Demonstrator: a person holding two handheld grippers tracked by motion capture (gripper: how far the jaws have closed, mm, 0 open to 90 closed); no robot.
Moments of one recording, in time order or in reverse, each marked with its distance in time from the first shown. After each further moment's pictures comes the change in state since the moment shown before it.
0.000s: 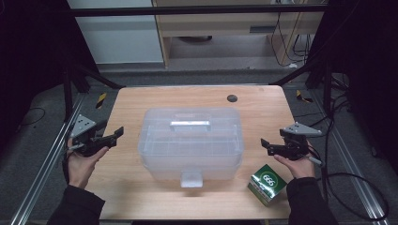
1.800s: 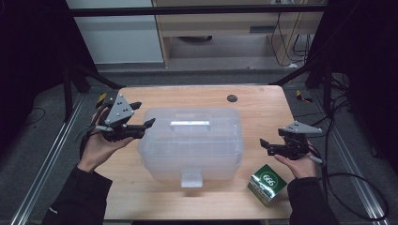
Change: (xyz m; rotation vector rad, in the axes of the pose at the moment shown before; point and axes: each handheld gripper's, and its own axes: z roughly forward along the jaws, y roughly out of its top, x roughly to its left) left arm -0.082 0.092 0.011 0.023 -0.204 0.435; right arm 0.004 0.007 -0.005 0.010 0.038 -0.010
